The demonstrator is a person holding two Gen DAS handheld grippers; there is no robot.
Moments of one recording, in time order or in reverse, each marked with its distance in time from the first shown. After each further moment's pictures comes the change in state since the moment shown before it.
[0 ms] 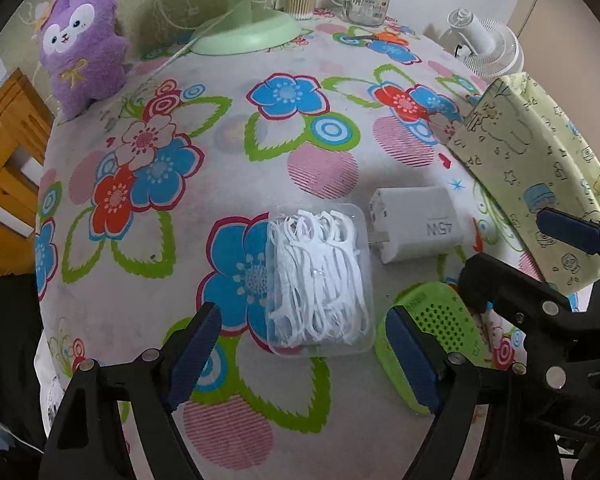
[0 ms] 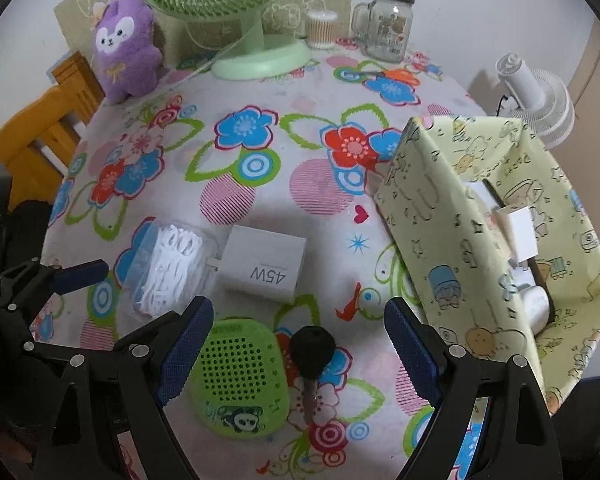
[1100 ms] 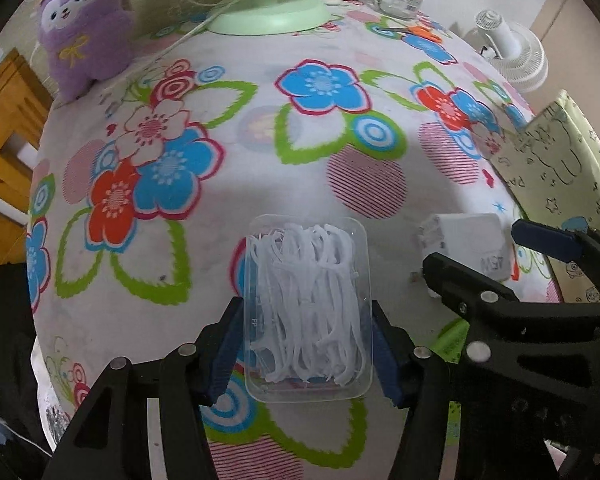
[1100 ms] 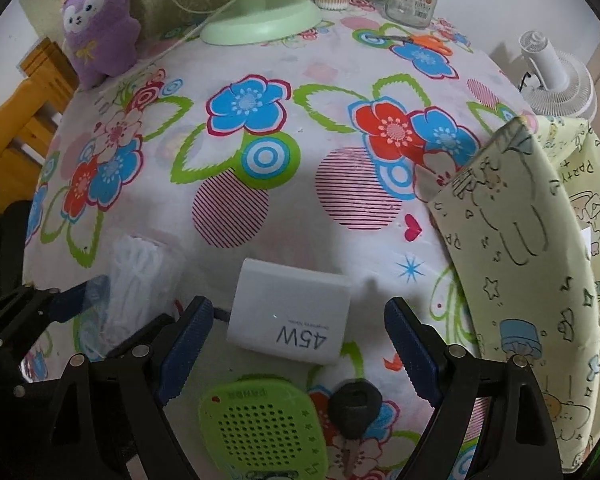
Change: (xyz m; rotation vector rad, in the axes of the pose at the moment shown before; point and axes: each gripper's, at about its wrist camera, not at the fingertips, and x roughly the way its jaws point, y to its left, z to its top) left arm 0.024 0.026 0.021 -0.052 0.049 0.007; right arm 0.059 0.021 0.036 0.037 0.129 0.005
